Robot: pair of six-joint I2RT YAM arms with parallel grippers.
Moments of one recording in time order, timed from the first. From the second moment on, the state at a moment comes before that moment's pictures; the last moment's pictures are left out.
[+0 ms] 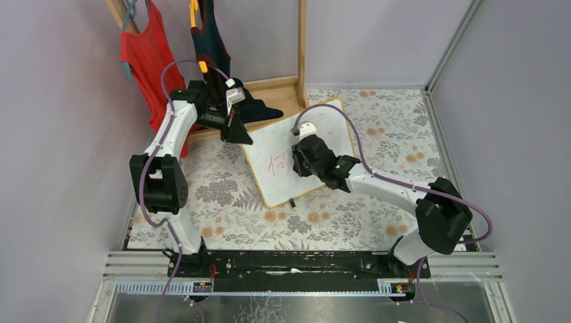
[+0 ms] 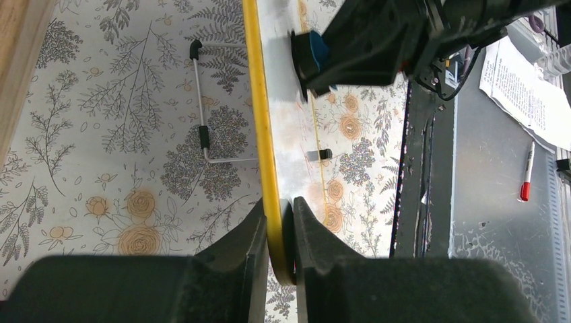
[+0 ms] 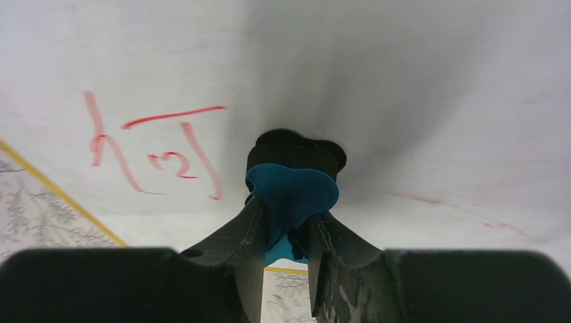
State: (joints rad) left arm -0.02 1.82 1.67 -1.24 1.19 0.91; right arm 0.83 1.52 1.03 -0.18 0.25 0.31
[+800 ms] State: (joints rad) left arm -0.02 1.81 1.66 -1.24 1.19 0.91; right arm 0.63 1.41 0.91 -0.16 0.23 0.30
